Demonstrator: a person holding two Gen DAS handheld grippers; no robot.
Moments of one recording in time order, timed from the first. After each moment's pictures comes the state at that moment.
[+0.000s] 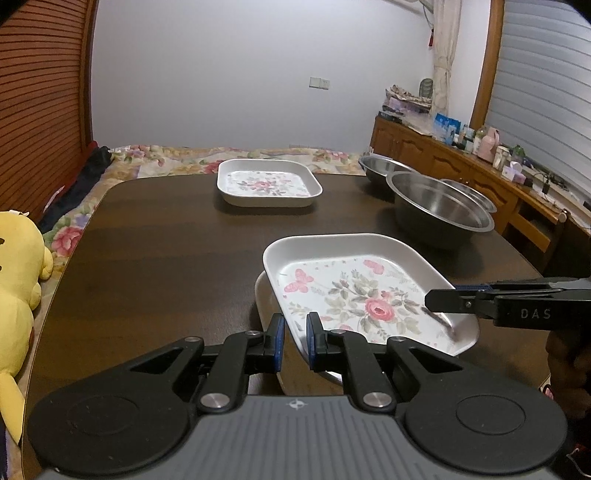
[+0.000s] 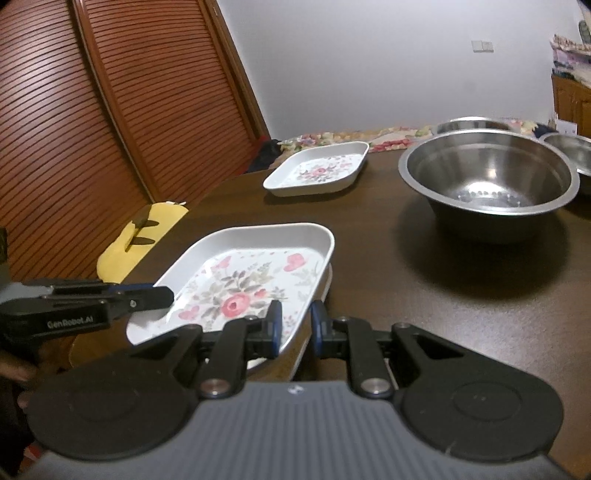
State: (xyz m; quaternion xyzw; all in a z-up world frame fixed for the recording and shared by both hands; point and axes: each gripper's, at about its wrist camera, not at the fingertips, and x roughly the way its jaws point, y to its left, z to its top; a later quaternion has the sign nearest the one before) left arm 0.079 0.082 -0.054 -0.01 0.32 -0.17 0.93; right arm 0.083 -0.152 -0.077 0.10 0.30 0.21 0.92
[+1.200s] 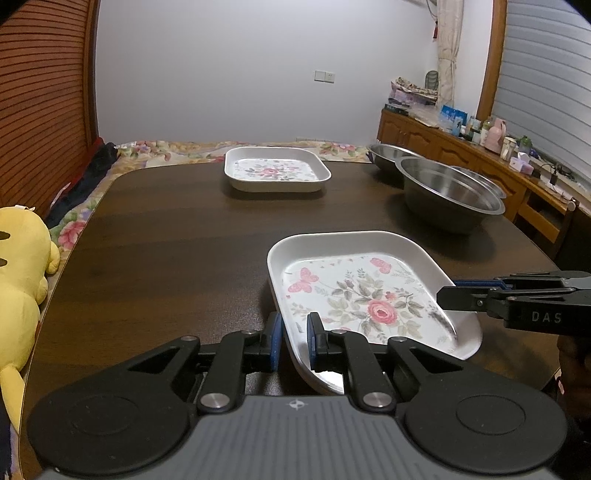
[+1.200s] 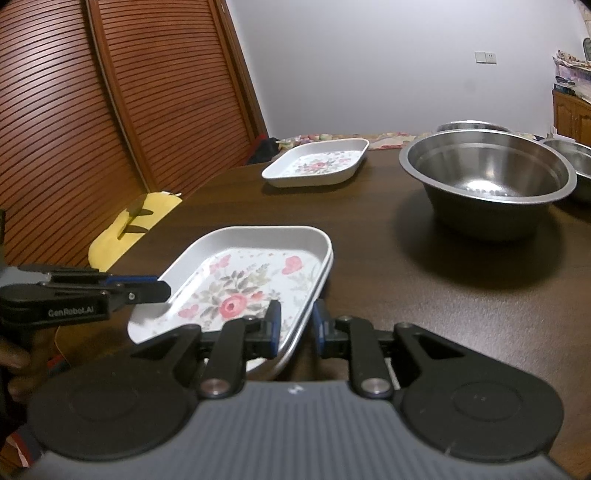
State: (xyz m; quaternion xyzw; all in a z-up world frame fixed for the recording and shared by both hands) left arm 0.079 0.080 -0.065 0.00 0.33 -0.15 0.93; right arm 0.078 -0.146 -0.085 0.08 0.30 0.20 0.93
